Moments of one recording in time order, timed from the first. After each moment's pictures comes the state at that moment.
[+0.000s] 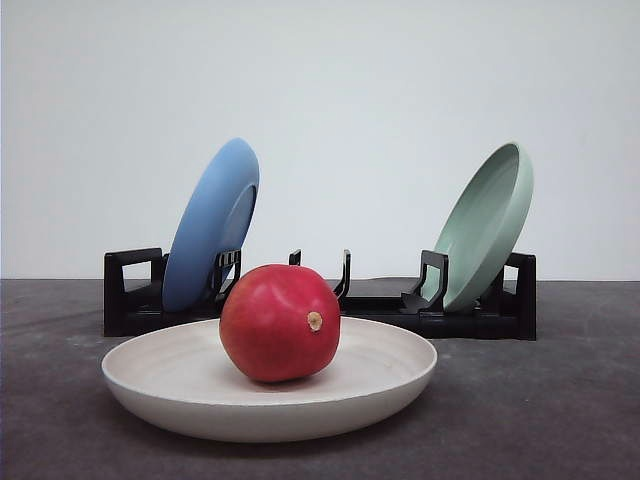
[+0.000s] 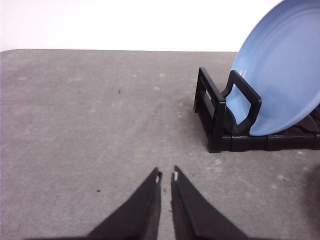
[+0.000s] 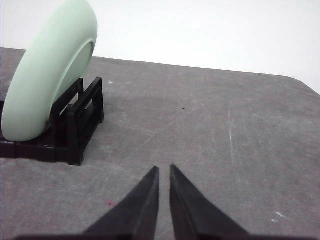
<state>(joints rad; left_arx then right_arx) -0.03 0.00 0.02 -0.17 0.07 -0.01 0.02 0.00 0.01 -0.12 0.00 -0.04</state>
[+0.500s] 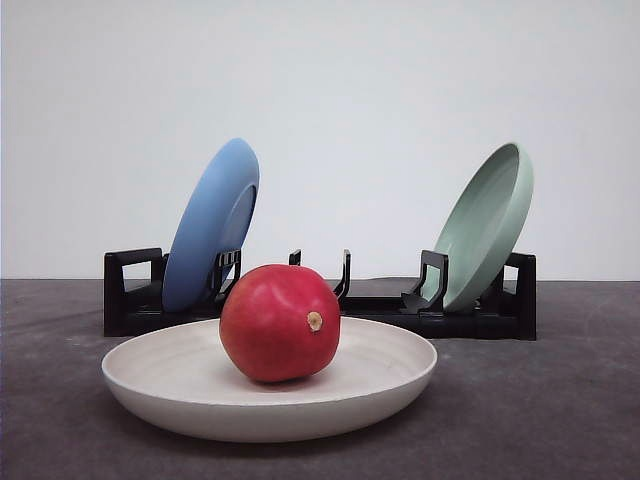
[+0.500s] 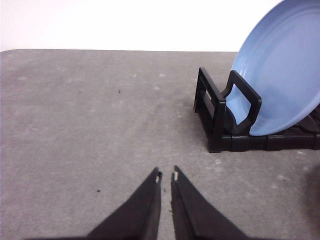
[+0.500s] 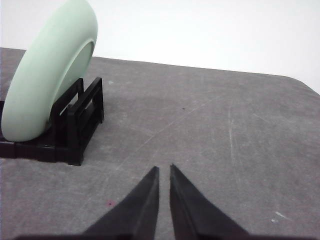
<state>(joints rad) -0.03 0.00 0.02 -0.17 0.07 -0.01 0.02 0.00 0.01 -0.12 0.00 -0.04</state>
